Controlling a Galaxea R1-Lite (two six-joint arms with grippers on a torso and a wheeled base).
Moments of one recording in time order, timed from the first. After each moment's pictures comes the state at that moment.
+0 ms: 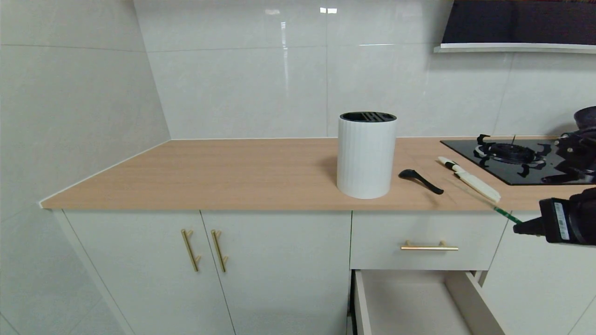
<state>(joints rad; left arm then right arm) 0.00 0.00 0.00 0.00 0.00 0.00 0.28 1.32 -1.04 0.51 -0.04 0.28</state>
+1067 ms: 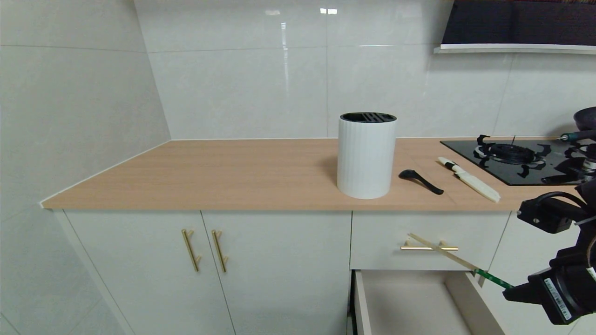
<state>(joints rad) 0.00 0.00 0.00 0.00 0.00 0.00 0.37 1.32 -0.85 0.51 0.03 0.08</state>
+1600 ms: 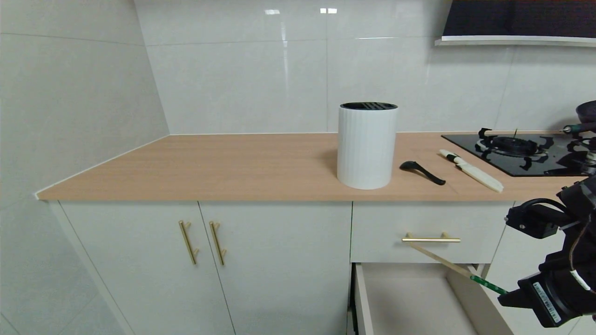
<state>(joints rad) 0.00 0.00 0.00 0.00 0.00 0.00 0.38 1.36 -0.84 0.51 0.02 0.08</state>
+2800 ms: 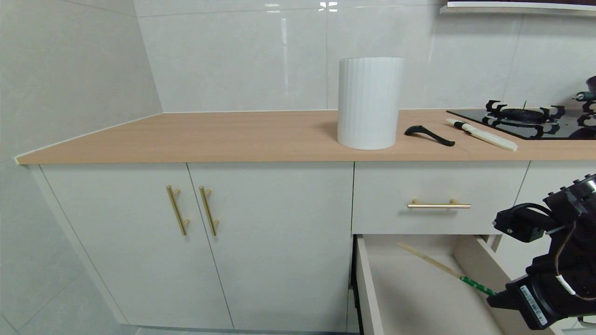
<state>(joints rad) 0.00 0.00 0.00 0.00 0.00 0.00 0.40 1.40 -0.80 0.43 0.03 0.08</state>
